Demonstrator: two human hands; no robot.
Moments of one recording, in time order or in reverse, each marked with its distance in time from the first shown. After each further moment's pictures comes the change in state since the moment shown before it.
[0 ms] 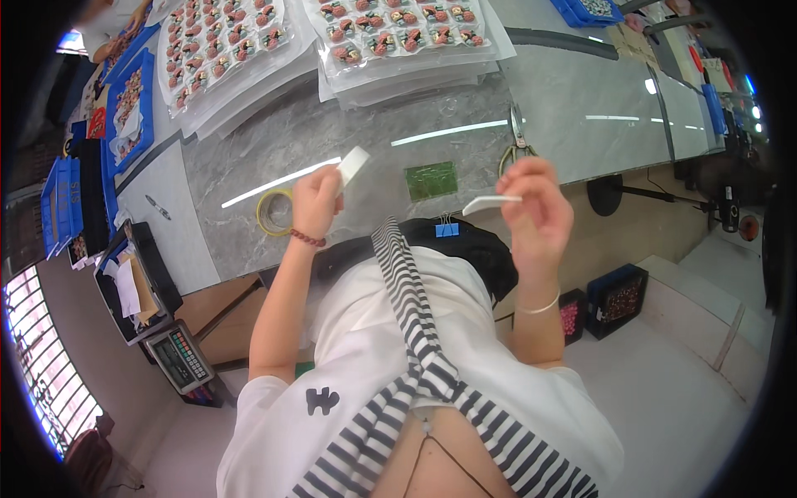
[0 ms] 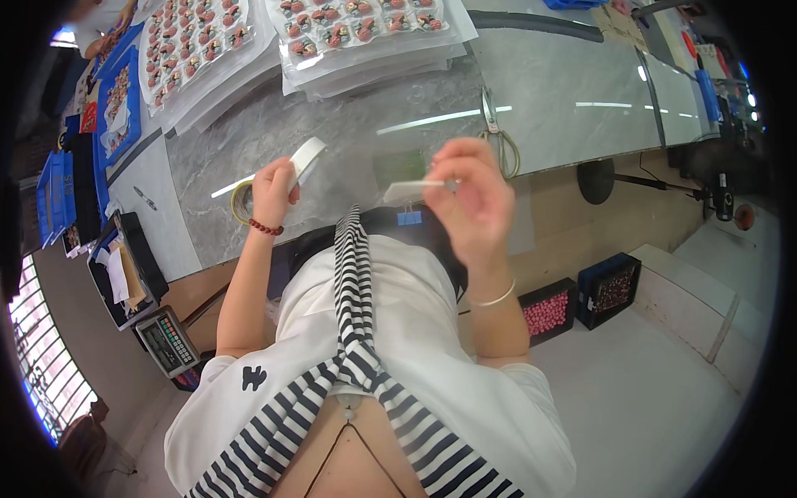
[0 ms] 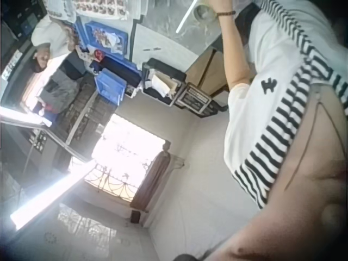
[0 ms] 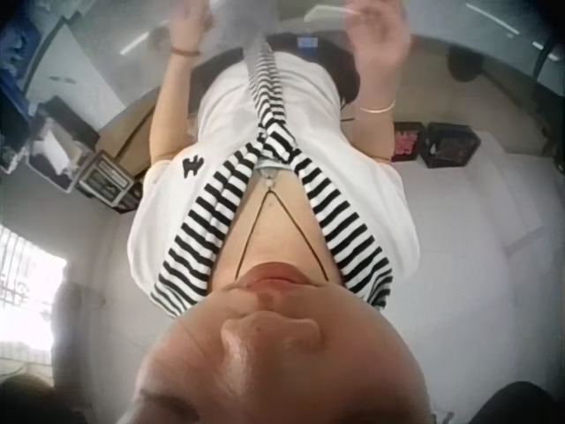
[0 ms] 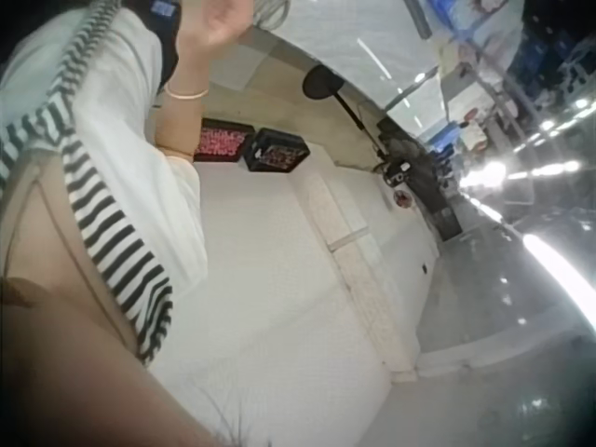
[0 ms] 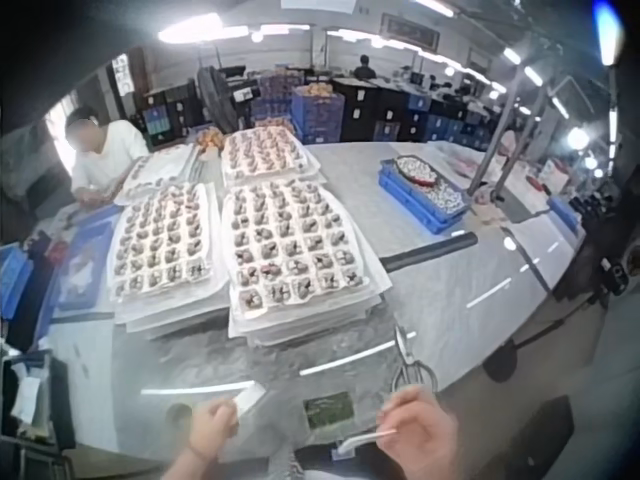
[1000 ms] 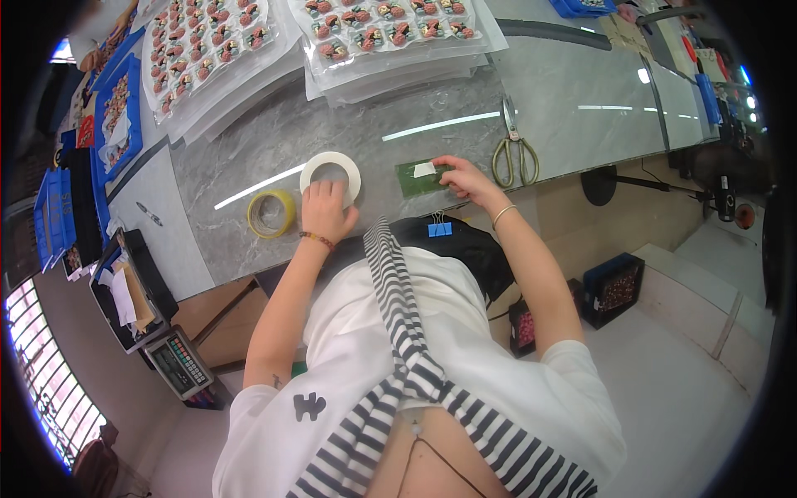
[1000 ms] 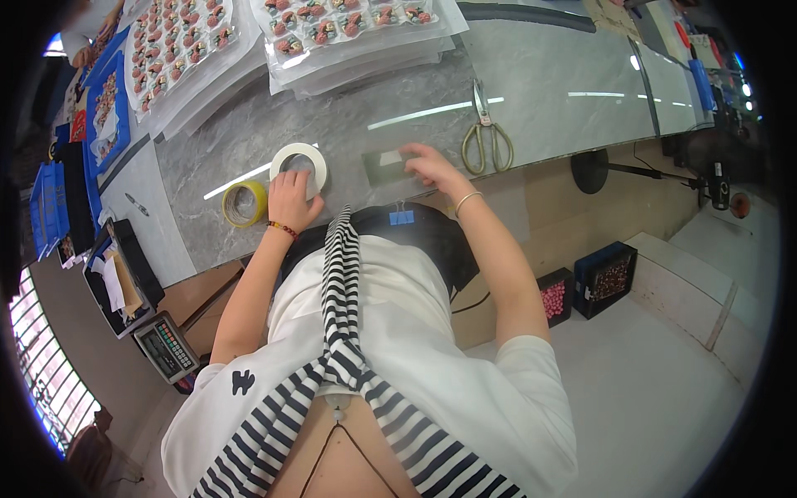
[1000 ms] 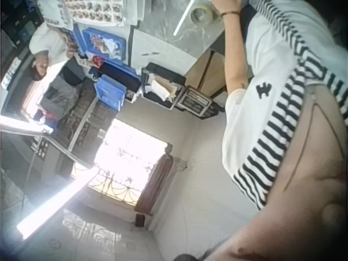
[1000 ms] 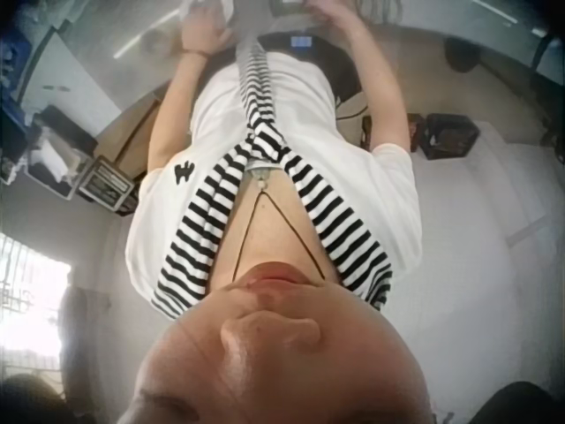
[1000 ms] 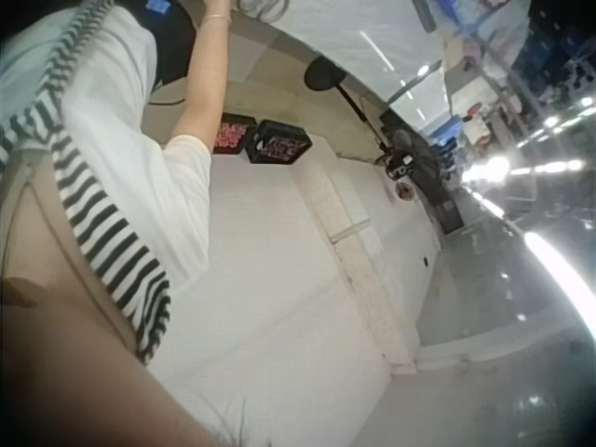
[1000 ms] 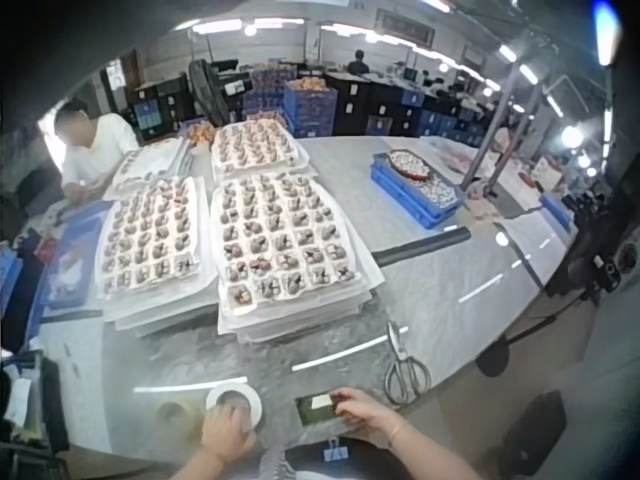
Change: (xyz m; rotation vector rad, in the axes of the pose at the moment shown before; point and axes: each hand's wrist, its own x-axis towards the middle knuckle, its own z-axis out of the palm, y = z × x) left_hand 0.012 -0.084 0.020 1.085 -0.010 0.494; right_hand -0.044 0.226 -0.035 -0.032 -0.522 1.338
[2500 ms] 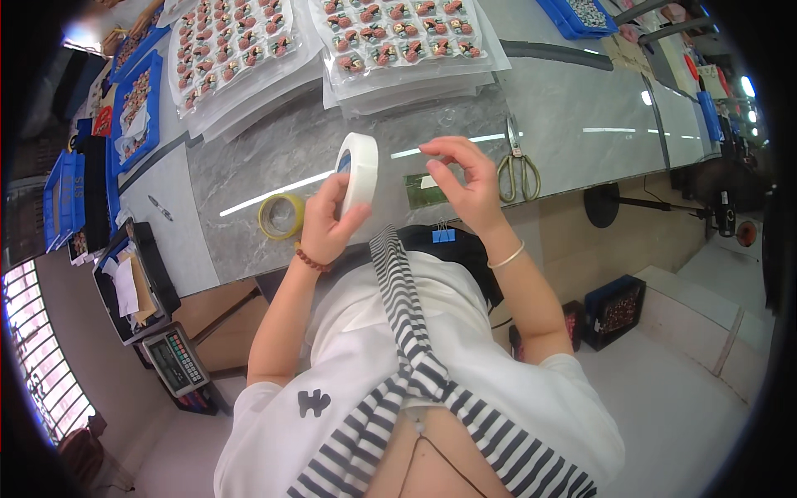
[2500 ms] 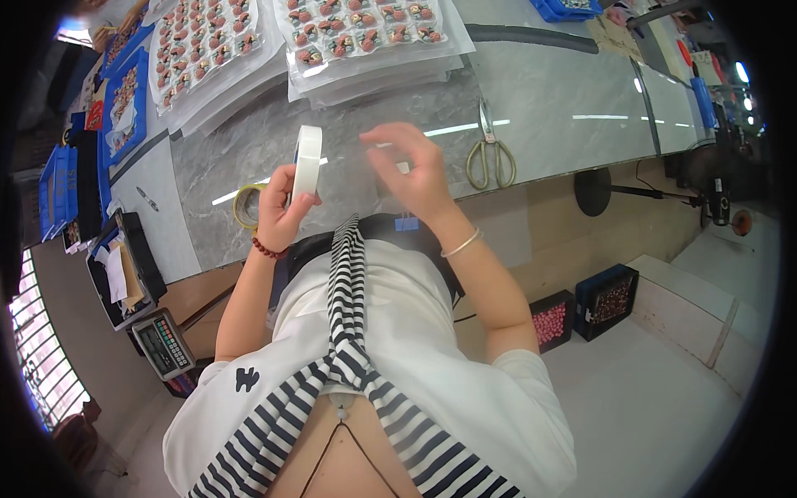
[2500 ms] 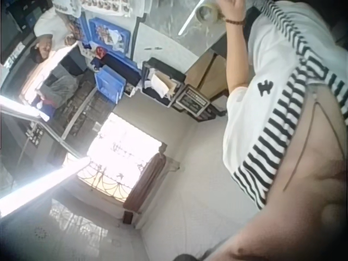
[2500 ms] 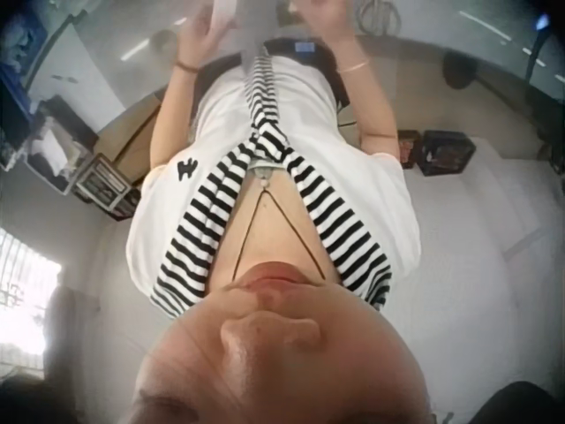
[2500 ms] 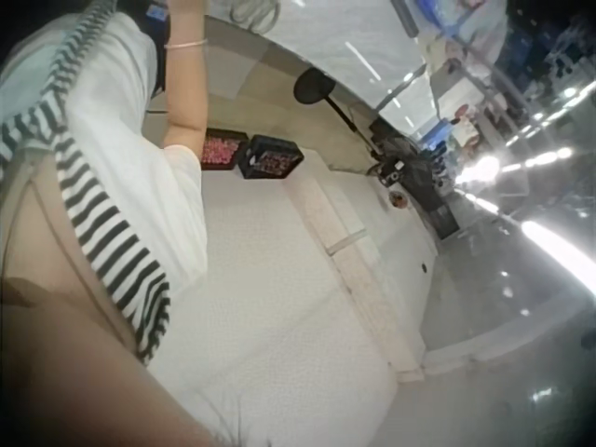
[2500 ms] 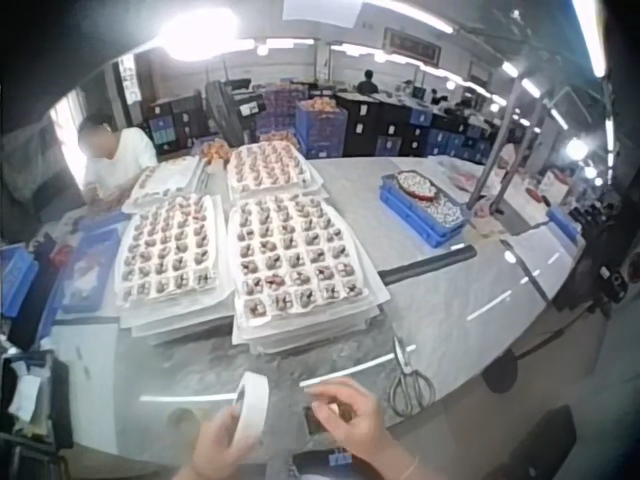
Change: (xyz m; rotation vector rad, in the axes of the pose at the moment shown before) left_hand -0.002 0.046 -0.106 -1.119 0.057 0.012; right_hand -0.126 -0.115 0.082 -0.144 0.289 -1.049
